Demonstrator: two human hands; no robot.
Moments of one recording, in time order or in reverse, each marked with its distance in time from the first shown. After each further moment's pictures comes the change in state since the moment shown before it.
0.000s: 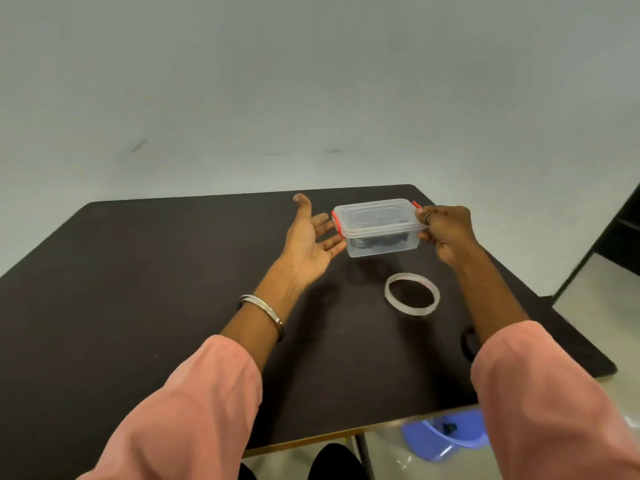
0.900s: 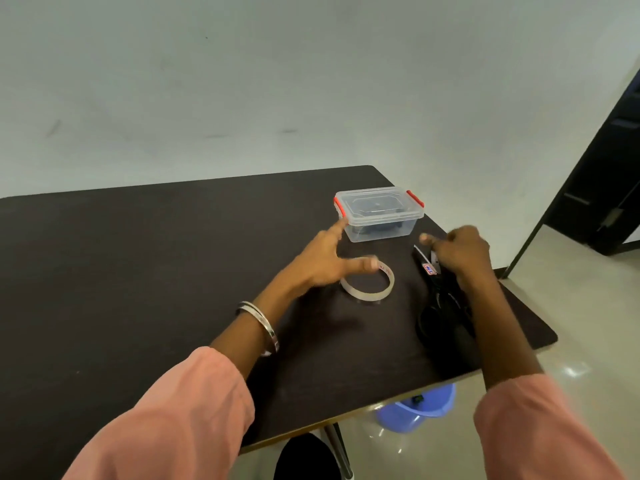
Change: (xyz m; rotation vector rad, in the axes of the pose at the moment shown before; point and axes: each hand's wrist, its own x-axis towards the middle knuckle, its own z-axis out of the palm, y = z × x) left_hand 0.011 -0.070 0.029 1.284 -0.363 0.233; right_hand -0.010 0.053 -0.093 -0.584 0.148 0.111
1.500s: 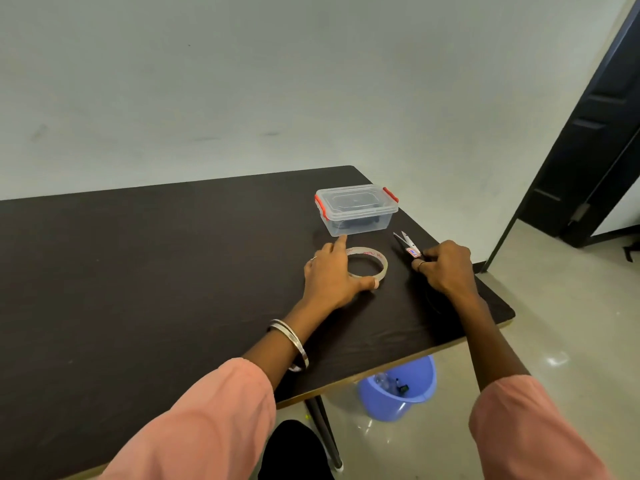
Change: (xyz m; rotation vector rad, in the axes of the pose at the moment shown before) left_hand -0.009 0.005 0.064 0.355 0.235 -0.044; right_hand -0.024 0.036 -0.022 -0.263 -0.056 -0.240
